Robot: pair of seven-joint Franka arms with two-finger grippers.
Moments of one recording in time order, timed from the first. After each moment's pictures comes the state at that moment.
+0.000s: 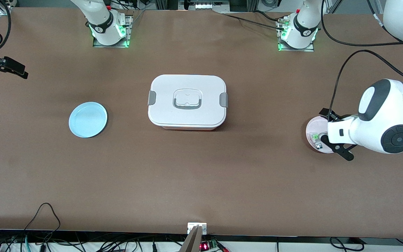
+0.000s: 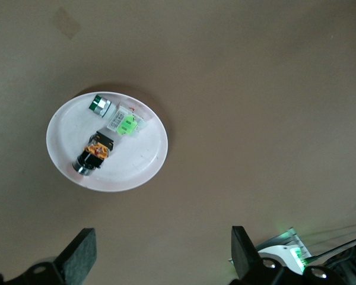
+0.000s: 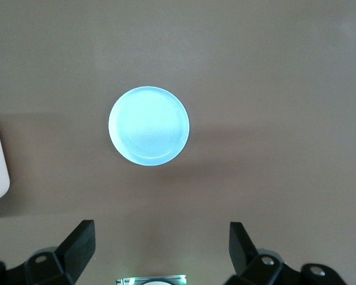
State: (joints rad) left arm 0.28 0.59 -0.54 -1.29 0.31 1.34 0.33; right arm -0.06 -0.11 -0.06 -1.78 -0.05 1.59 -0.04
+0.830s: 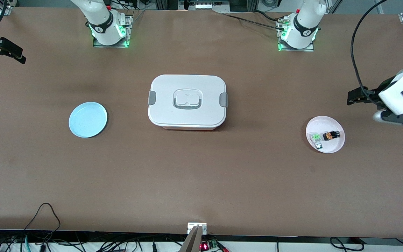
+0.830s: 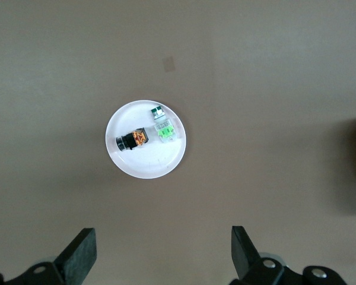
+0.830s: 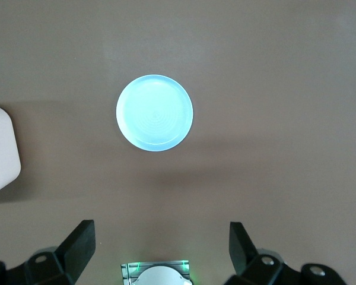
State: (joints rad) left arm -0.04 0.14 0.03 -1.50 0.00 1.54 0.08; right arm -0.06 -0.20 -0.04 -1.81 -0.05 1.53 -0.03
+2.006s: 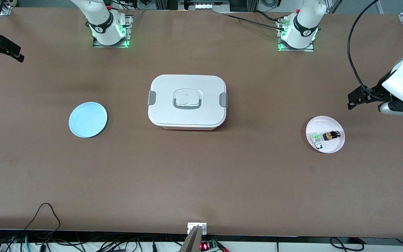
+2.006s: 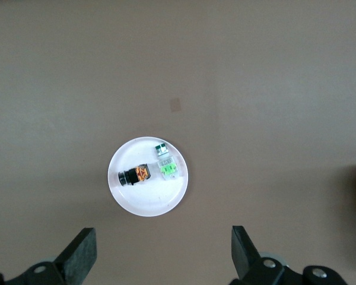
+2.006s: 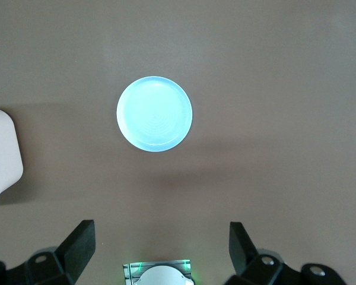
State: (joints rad) left arm -0.04 0.00 0.03 -1.75 0.00 1.82 0.04; right arm -0.06 -0.20 -0.04 -1.80 -0.05 1.52 -0.02
